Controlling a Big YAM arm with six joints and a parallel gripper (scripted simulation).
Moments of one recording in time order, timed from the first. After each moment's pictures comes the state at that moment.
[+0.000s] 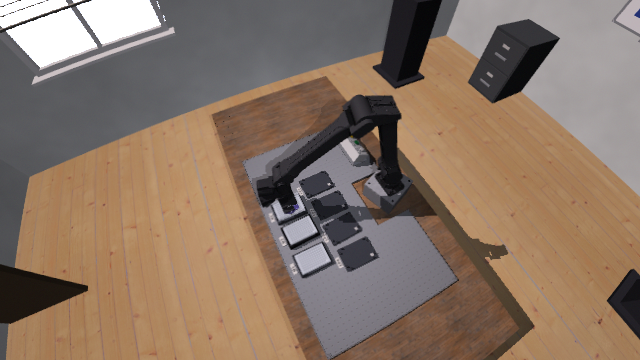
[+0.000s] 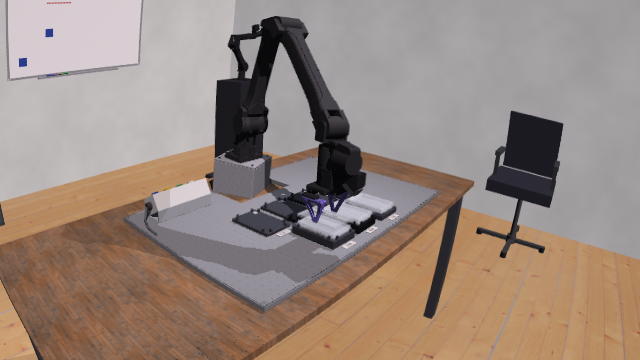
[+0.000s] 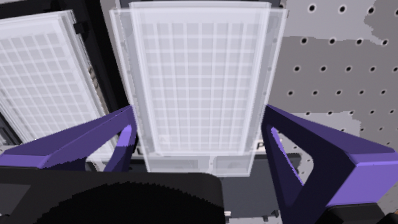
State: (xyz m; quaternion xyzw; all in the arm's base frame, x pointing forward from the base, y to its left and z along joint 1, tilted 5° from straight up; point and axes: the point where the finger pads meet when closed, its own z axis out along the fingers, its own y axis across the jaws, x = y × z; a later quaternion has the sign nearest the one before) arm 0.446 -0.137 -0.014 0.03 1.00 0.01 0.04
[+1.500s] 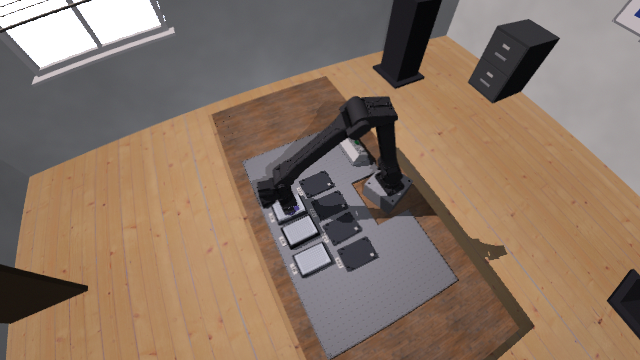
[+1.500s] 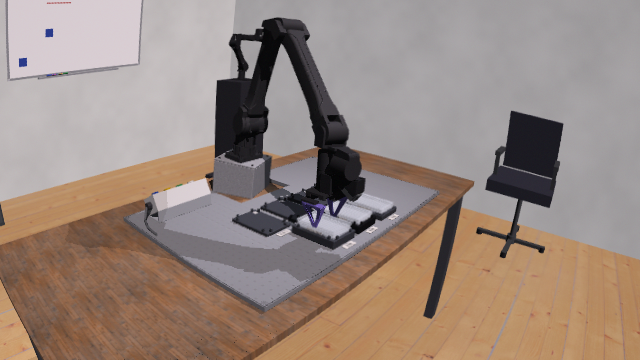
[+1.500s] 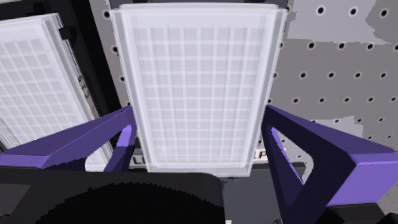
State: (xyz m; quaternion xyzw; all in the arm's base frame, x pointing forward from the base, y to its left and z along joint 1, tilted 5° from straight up) arm 0.447 -0.138 -0.028 0.03 1.00 0.01 0.04
